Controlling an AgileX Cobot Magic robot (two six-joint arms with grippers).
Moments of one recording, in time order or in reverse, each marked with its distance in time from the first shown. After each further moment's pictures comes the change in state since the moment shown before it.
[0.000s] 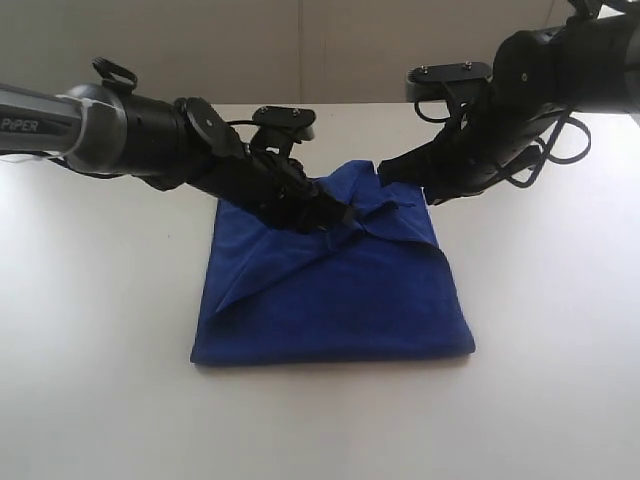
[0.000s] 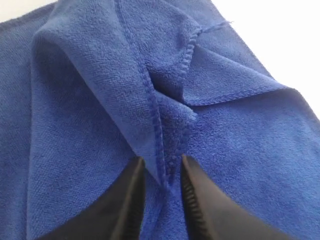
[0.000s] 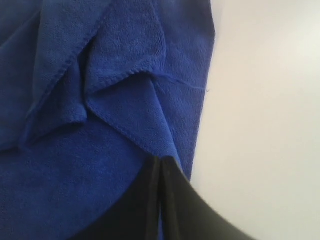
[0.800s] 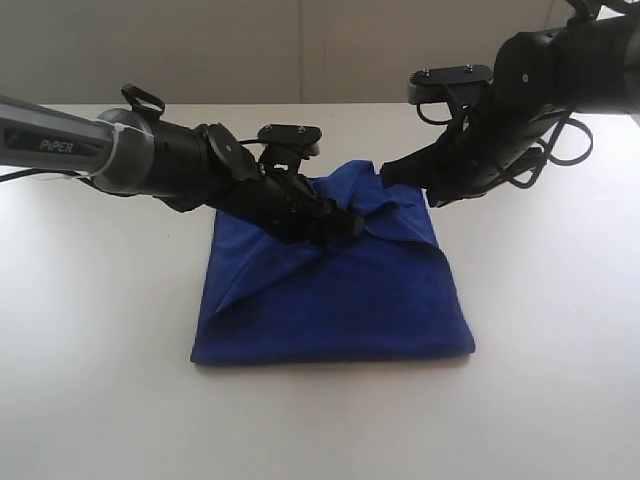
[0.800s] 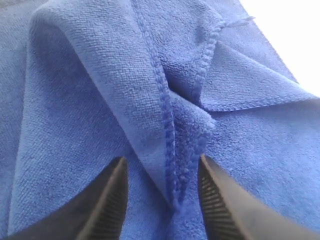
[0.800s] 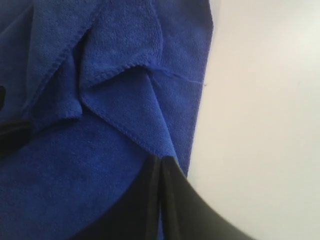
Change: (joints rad) left arm -0.031 0.059 -0.004 -0.021 -0.091 -0.052; right arm -0.006 0.003 0.000 0.000 0.011 0.000
